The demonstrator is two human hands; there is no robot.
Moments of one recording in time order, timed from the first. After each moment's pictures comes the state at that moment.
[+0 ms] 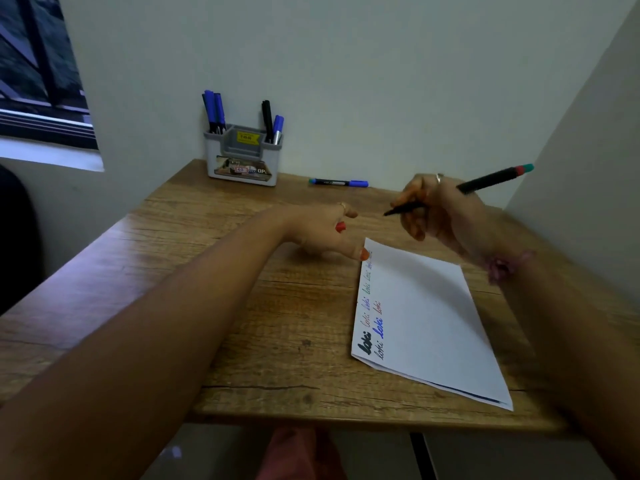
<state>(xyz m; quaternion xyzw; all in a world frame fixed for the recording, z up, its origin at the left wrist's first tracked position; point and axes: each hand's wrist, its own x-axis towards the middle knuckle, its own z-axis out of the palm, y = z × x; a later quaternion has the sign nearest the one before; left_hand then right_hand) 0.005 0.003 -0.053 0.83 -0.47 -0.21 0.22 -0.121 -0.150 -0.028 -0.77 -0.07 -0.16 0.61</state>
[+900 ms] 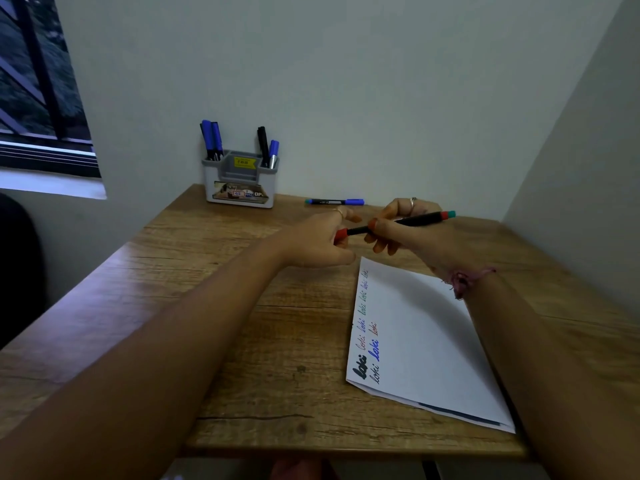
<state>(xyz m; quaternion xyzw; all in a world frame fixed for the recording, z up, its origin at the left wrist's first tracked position) 0.006 -0.001 -0.056 0.79 -0.51 -0.11 0.32 -0.104 -0.151 -0.040 -0.82 0.00 -0.20 0.53</state>
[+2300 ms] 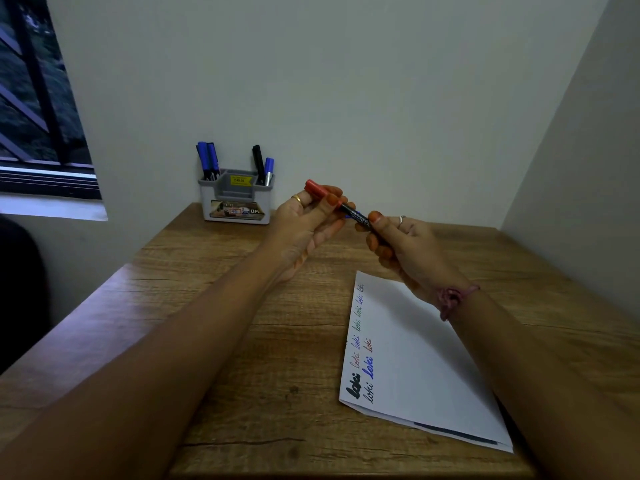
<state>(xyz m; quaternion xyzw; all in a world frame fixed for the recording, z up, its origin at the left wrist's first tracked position) 0.005 -0.007 -0.046 0.41 -0.30 -0.24 0.83 -0.095 -0.145 -0.051 -0.73 0.03 -0.22 0.65</state>
